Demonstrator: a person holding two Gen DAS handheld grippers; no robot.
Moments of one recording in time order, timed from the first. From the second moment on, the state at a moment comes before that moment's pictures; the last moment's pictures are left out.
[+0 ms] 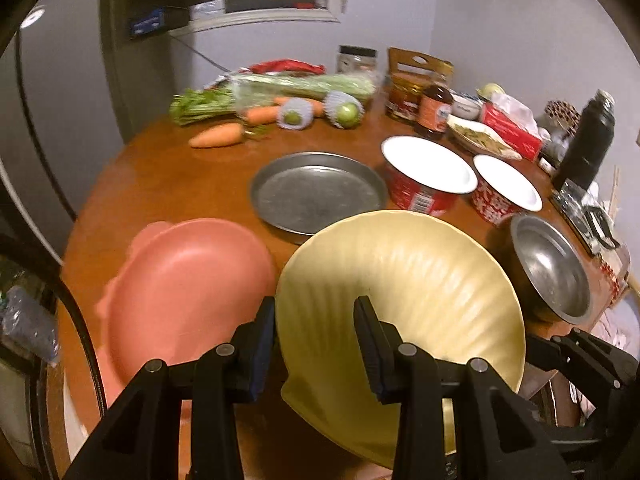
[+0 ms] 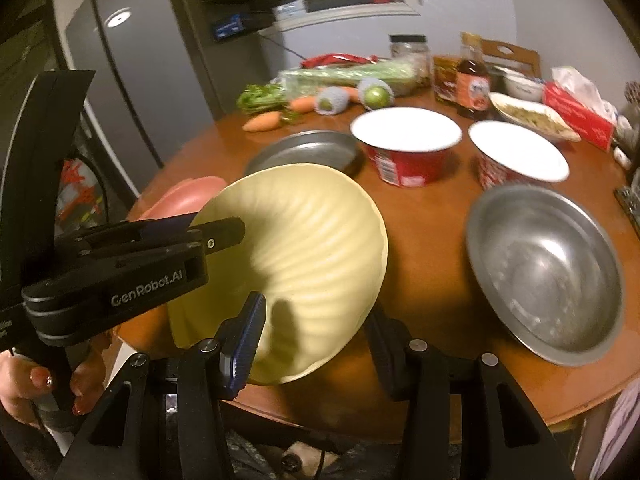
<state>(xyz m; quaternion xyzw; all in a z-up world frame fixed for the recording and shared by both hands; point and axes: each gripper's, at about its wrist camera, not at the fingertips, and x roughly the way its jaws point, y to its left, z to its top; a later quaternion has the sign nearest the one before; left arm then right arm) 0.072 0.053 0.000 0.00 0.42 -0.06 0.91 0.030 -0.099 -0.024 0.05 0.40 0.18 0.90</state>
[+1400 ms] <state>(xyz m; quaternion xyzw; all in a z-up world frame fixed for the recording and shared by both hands) 0.144 0.162 -0.004 0.04 0.44 0.02 0.89 0.071 0.040 -0.014 0.03 0.43 0.28 0.86</state>
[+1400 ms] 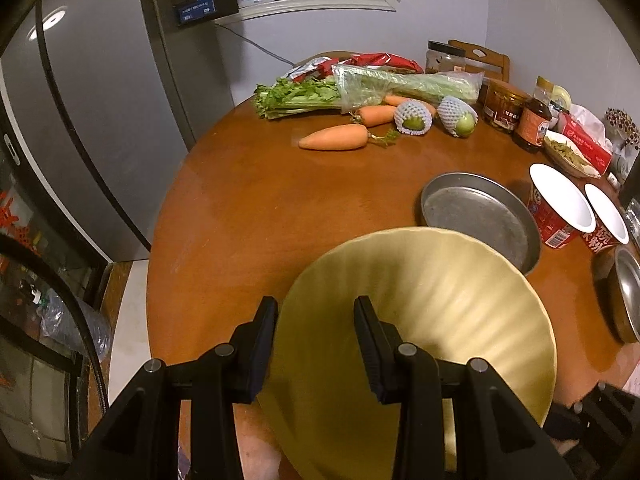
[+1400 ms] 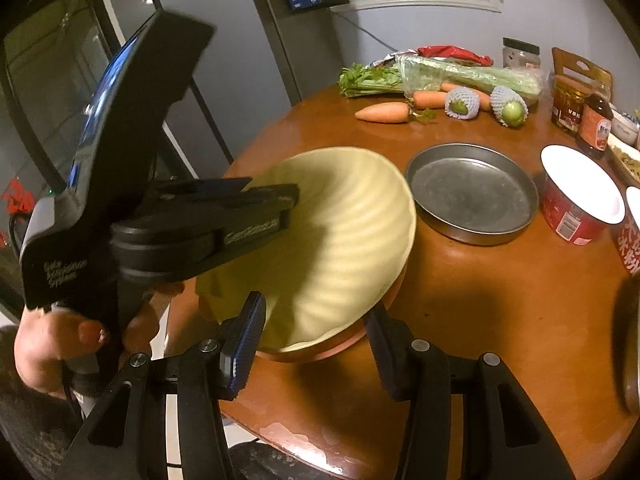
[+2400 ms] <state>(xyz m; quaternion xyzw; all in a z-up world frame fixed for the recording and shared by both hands) 0.156 0.164 -0.025 0.04 0.46 0.00 0.89 0.038 0.043 -0.012 0.01 0.45 0.30 0.84</state>
